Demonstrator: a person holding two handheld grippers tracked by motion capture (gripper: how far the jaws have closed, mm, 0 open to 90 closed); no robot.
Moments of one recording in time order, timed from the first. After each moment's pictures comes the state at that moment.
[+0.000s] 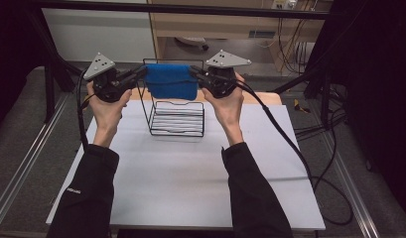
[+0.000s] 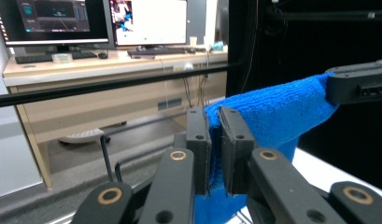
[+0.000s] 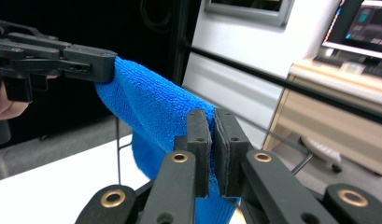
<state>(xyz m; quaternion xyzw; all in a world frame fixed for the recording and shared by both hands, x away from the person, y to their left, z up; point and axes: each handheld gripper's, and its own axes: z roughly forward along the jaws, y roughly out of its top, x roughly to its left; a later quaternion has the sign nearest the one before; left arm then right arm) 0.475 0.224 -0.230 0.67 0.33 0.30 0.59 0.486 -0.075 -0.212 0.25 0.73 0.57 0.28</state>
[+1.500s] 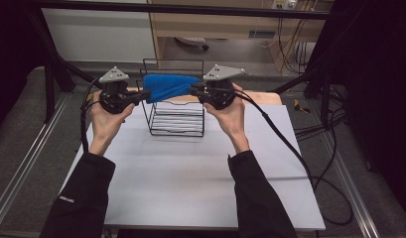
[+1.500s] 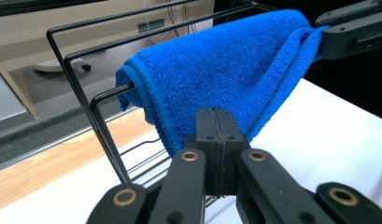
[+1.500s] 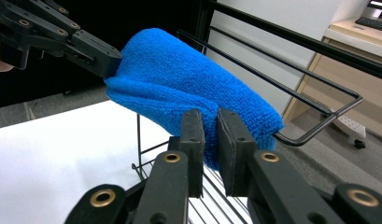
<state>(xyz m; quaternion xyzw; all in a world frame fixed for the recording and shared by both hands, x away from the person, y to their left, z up) 0.470 0.217 -0.248 0.77 0.36 0.21 0.49 0.485 -0.078 -0.241 0.23 0.79 0.52 0.24</state>
